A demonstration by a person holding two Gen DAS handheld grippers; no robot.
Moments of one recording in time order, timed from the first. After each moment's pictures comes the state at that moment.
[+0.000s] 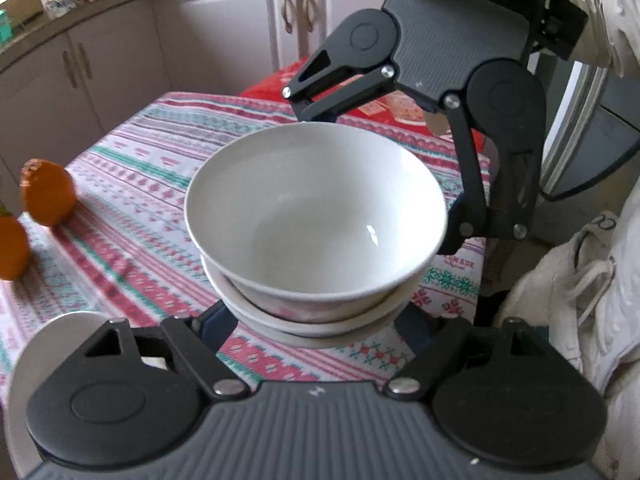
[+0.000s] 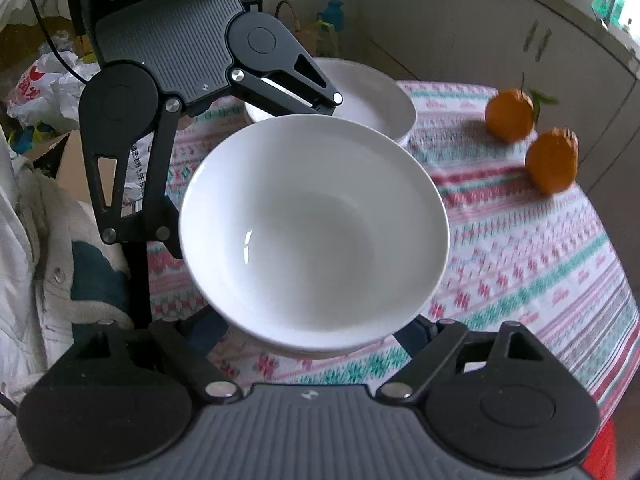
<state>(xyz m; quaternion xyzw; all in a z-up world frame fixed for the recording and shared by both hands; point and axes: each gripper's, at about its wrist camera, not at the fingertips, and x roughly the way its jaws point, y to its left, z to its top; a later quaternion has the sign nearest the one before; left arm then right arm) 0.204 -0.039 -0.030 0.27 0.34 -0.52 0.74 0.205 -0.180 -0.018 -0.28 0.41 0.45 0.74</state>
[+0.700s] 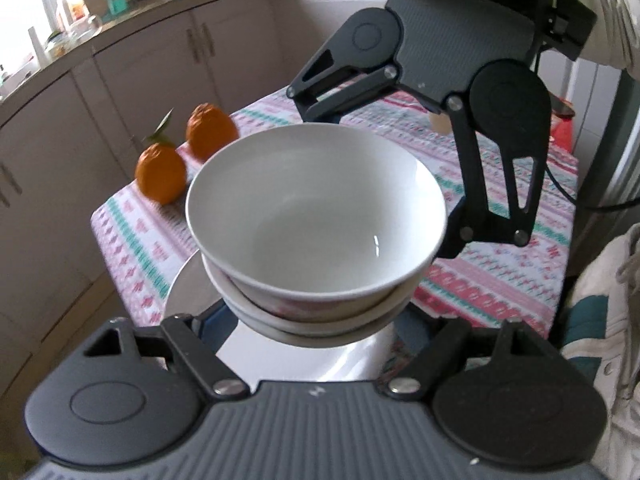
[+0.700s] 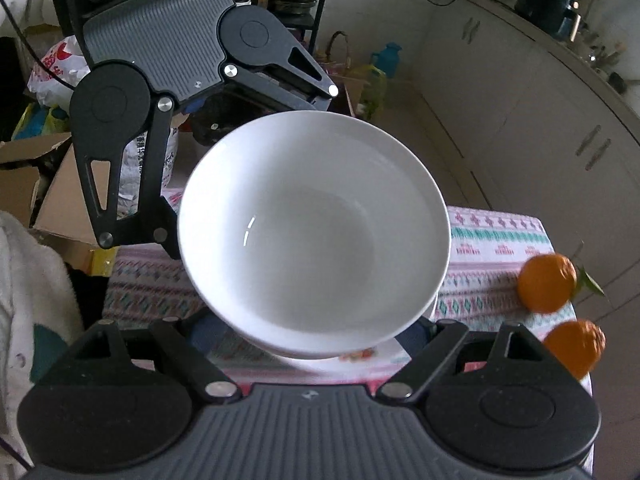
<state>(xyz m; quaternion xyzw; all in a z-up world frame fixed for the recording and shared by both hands) 0.247 0.082 -0.006 0.26 0.34 -0.40 0.81 0.287 -0.054 -0.003 -0.35 0.34 0.51 0.71</state>
